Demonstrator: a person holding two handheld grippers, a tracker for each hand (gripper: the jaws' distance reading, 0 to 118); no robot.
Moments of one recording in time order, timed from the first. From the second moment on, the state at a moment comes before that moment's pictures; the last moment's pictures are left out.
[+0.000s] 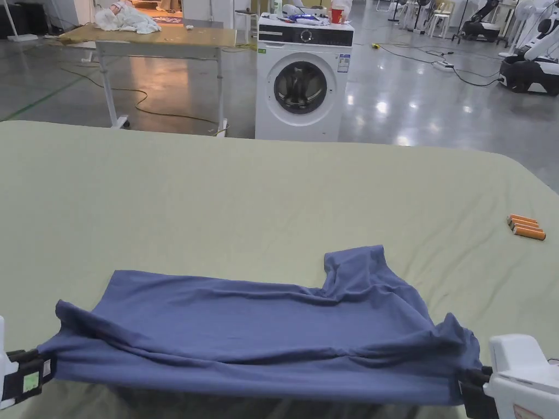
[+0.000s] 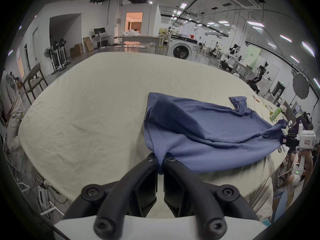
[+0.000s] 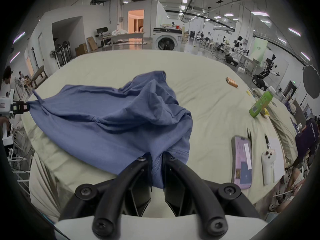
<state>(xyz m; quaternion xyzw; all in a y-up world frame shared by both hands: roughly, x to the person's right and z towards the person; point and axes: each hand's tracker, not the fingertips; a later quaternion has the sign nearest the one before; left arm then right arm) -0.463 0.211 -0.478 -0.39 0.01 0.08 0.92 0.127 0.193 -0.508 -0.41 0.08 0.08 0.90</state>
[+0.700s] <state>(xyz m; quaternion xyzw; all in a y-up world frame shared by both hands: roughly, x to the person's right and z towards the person) -0.449 0.138 -0.438 -0.46 0.03 0.07 0.89 0.110 0.127 -0.460 -0.43 0.01 0.12 0.90</state>
